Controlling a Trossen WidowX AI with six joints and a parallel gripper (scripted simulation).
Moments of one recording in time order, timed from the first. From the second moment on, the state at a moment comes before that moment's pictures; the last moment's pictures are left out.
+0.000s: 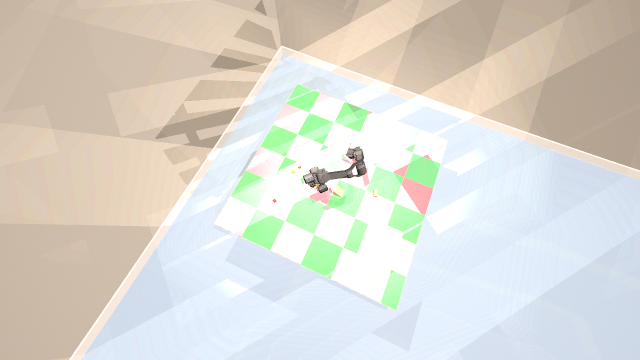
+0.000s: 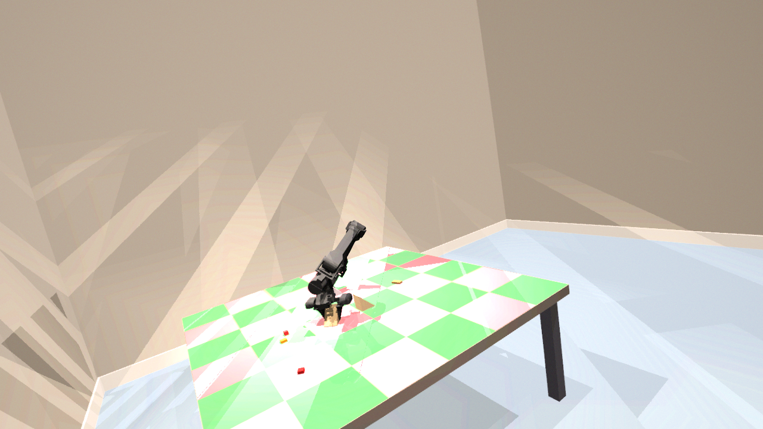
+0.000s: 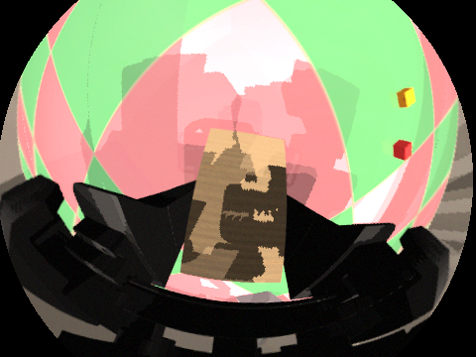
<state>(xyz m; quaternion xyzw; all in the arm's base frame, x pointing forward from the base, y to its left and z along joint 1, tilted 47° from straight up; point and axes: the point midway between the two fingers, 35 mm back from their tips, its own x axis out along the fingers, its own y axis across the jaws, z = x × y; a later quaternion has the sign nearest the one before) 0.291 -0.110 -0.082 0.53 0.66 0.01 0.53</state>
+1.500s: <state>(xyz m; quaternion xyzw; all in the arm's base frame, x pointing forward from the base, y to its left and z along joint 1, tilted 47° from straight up) 0.287 -0.129 -0.063 0.59 0.66 -0.06 0.46</state>
